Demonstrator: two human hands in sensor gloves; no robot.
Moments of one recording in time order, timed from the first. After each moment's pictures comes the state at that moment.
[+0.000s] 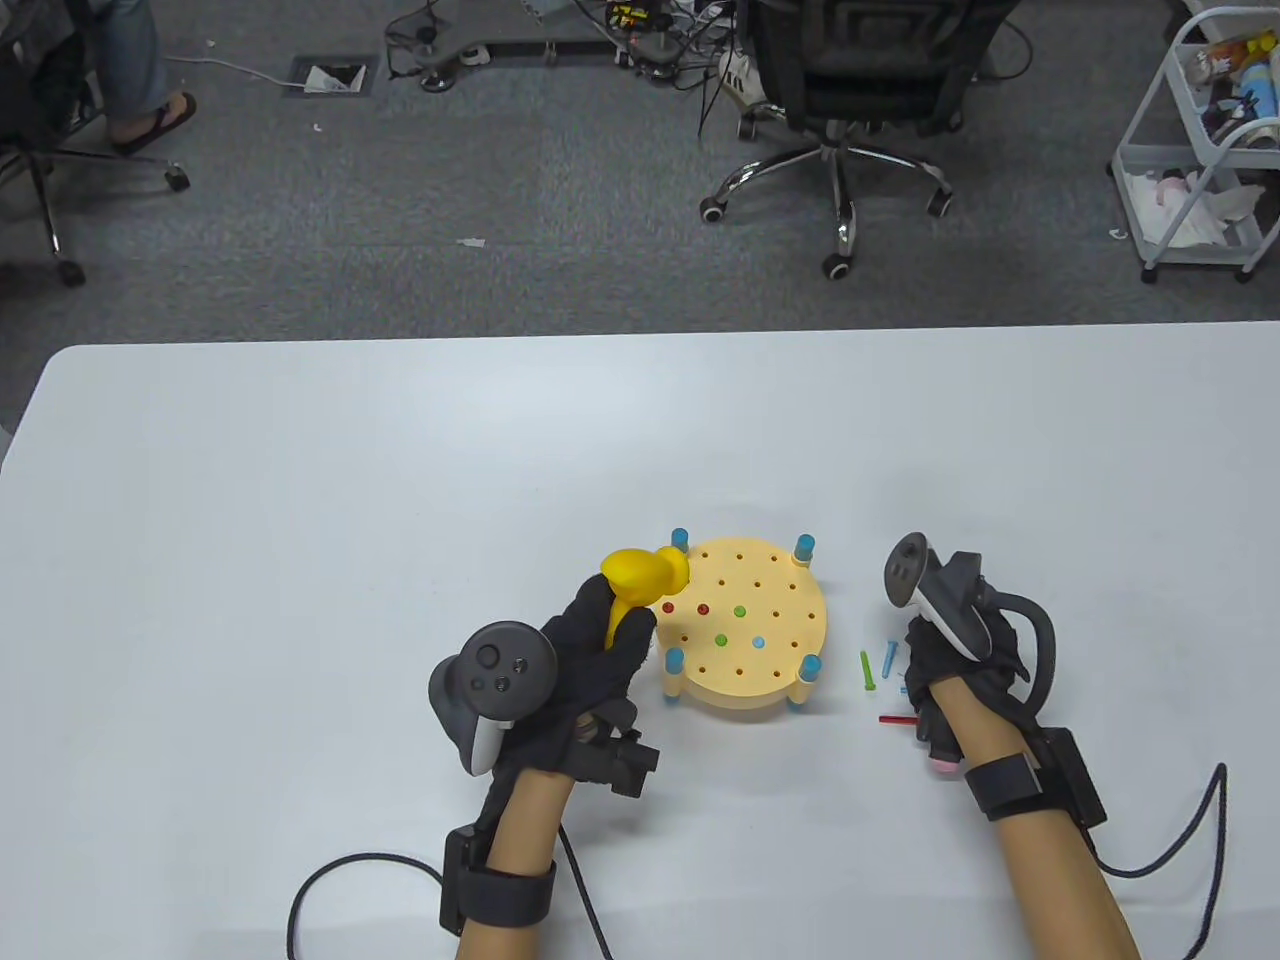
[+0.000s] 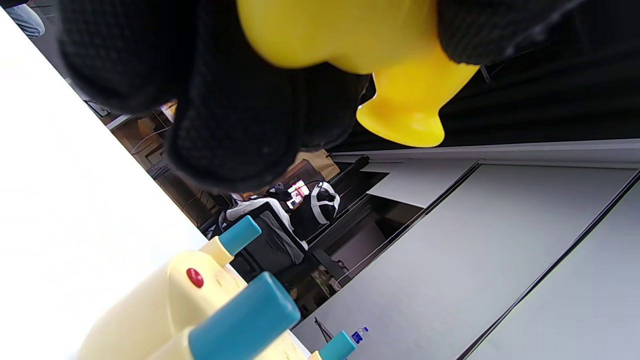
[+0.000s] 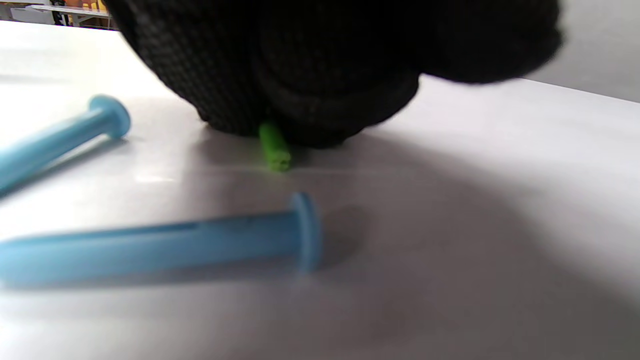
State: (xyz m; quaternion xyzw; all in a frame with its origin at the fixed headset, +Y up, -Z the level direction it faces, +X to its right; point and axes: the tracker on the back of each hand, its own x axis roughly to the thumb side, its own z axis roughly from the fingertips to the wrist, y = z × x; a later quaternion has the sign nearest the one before) left_hand -0.123 -0.701 -0.255 0.09 -0.09 0.46 0.88; right_hand 0.245 -0.777 -0.323 0.20 -0.11 -0.97 0.06
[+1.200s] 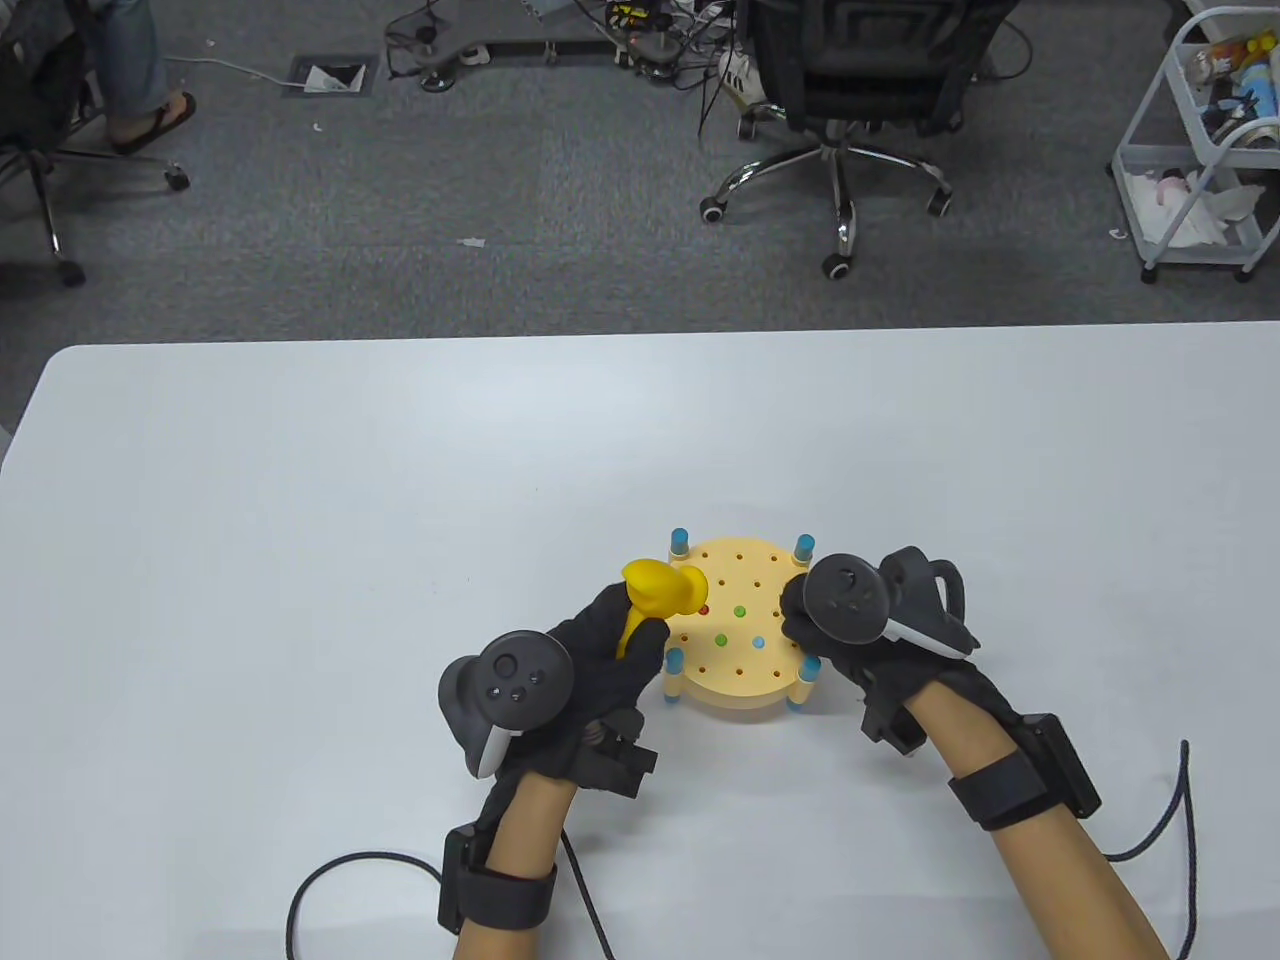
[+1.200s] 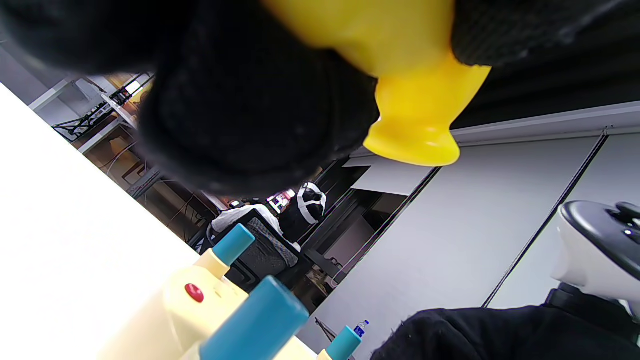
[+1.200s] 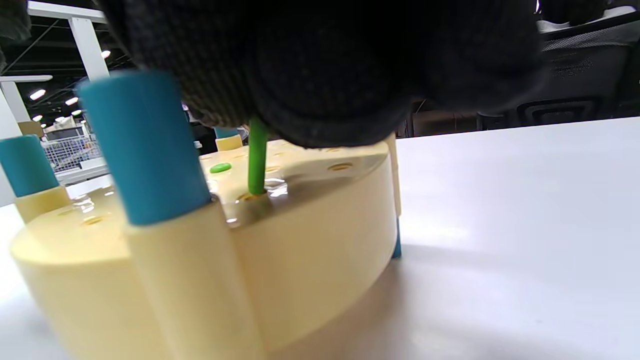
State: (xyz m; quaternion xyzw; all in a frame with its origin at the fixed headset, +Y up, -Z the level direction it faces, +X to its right) left_hand -0.116 -0.694 -0.250 0.12 -0.12 0.41 0.90; right_hand 0.156 -0.696 -0.300 -0.18 -0.03 -0.98 -0.10
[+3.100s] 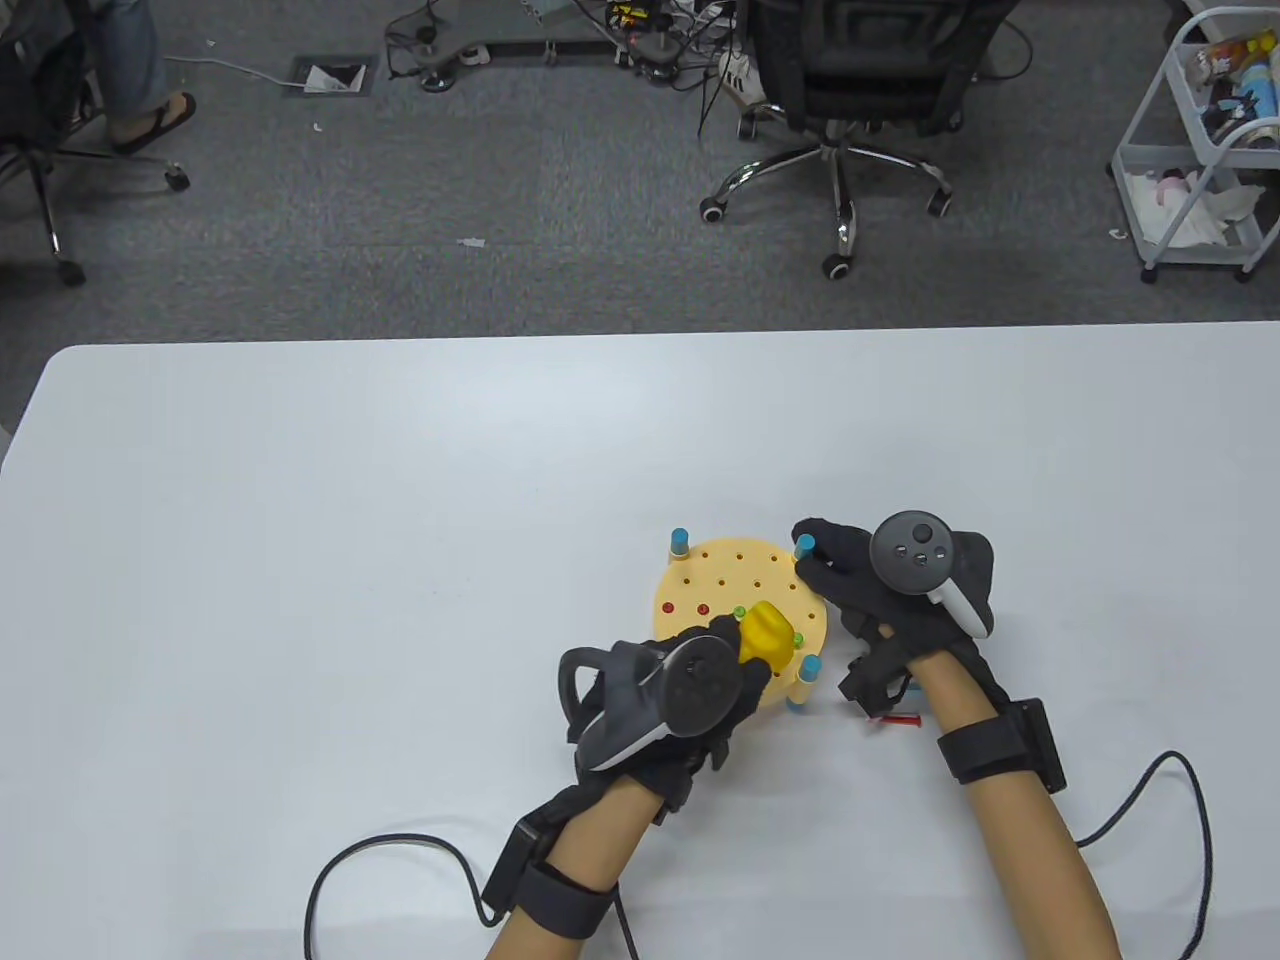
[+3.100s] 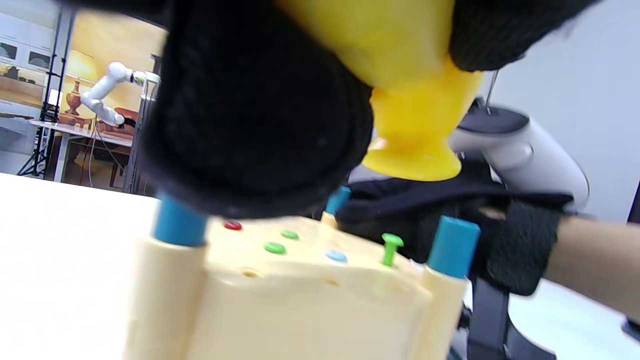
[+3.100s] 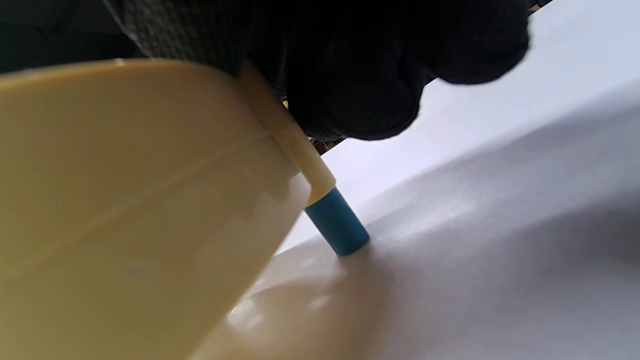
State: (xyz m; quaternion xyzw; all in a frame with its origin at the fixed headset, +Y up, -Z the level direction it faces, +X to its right) left_hand -0.011 -0.664 -0.237 0.03 -0.19 0.11 0.97; right_hand 0.212 -0.763 -0.350 -0.07 -0.01 -0.95 -0.32
